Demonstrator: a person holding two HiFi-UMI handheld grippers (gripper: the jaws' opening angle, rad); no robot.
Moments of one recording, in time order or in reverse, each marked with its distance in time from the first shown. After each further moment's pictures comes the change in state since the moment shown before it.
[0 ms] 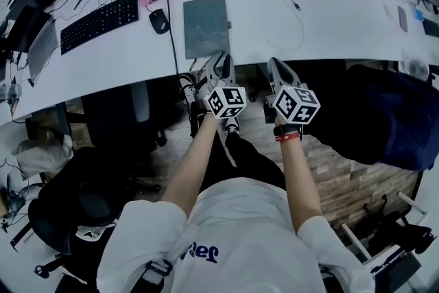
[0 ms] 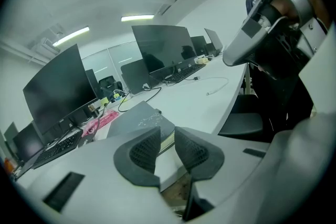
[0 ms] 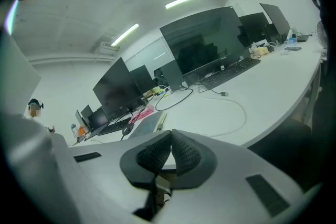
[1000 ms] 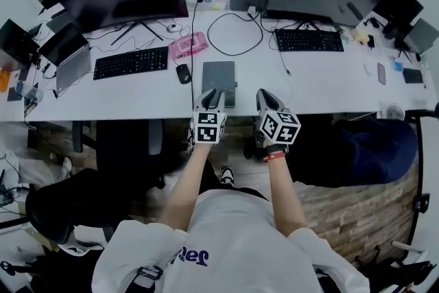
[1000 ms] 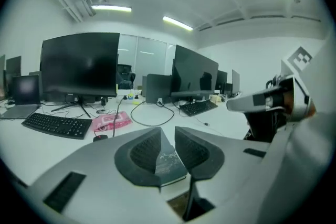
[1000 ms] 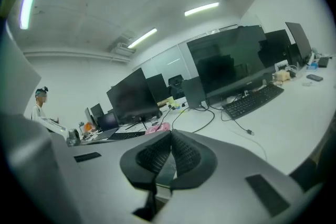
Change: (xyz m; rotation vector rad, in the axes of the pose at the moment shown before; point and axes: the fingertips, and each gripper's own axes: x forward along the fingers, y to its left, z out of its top) left arm -0.097 0.108 0.099 -0.491 -0.072 -0.088; right arm -0.022 0.104 0.102 -0.152 -0.057 0.089
